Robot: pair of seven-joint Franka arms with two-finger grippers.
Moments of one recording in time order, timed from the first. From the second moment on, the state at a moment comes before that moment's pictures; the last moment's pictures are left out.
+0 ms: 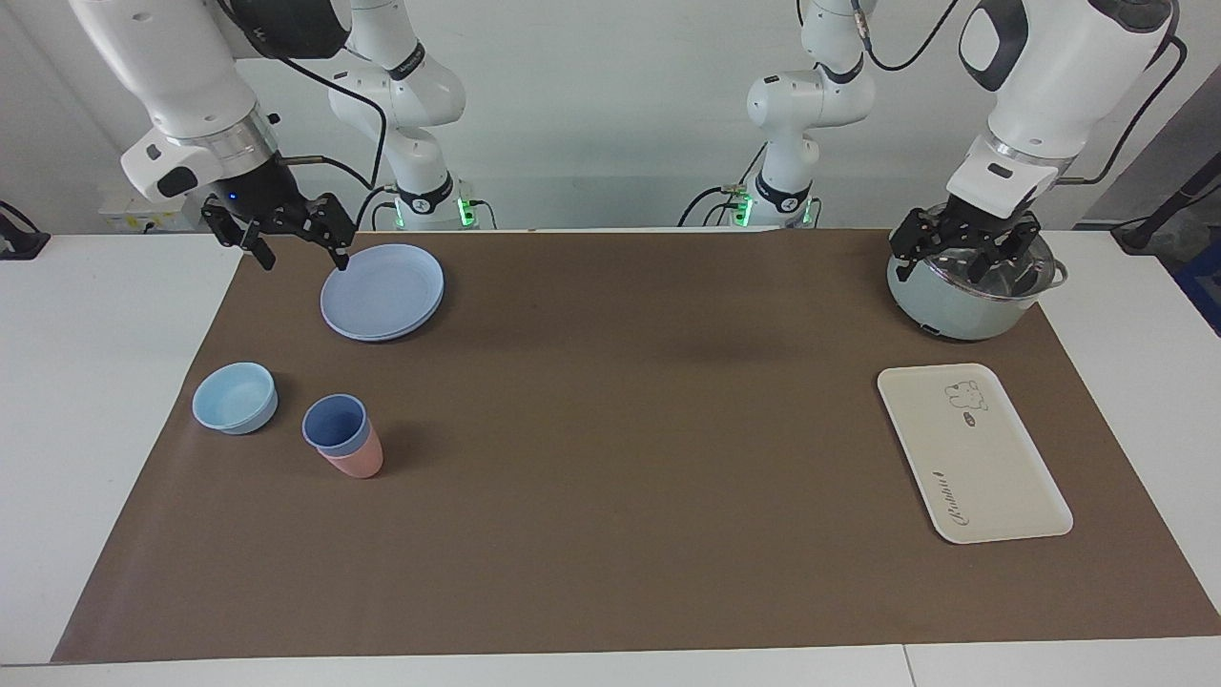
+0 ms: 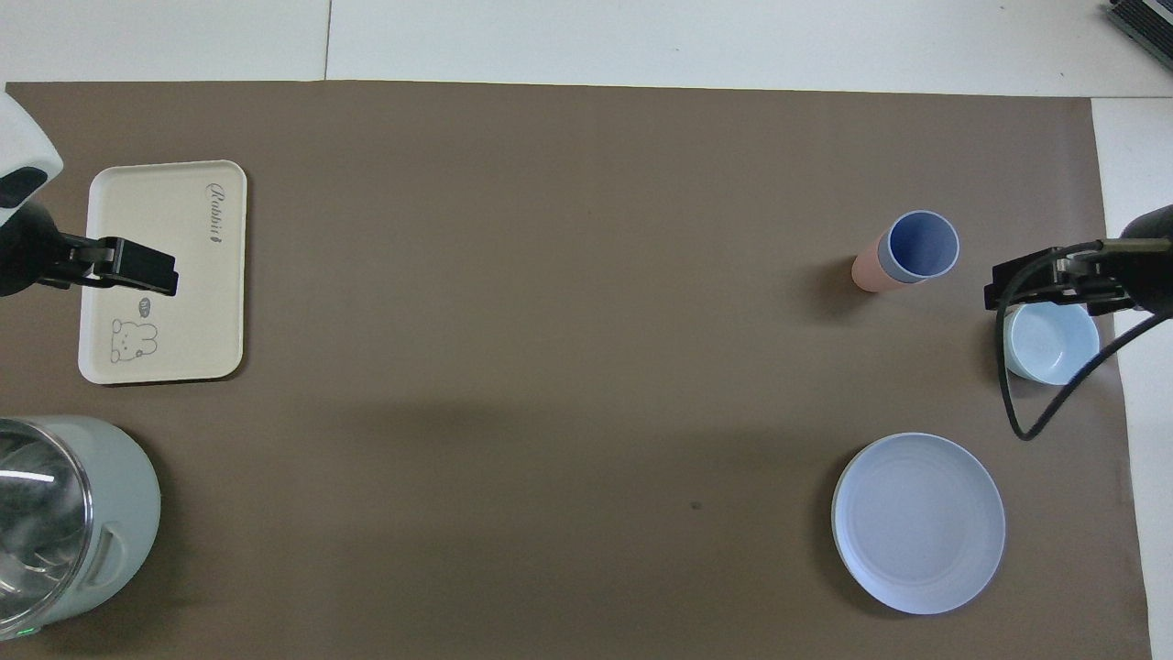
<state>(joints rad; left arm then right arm) 0.03 0.01 -0.12 -1.59 0.01 1.63 0.04 0.04 -0.01 -0.03 -1.59 0.03 1.57 0.07</state>
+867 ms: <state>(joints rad) 0.03 0.01 -0.12 -1.59 0.01 1.63 0.04 -0.01 -0.02 -0.05 -1.60 0.03 1.60 0.21</state>
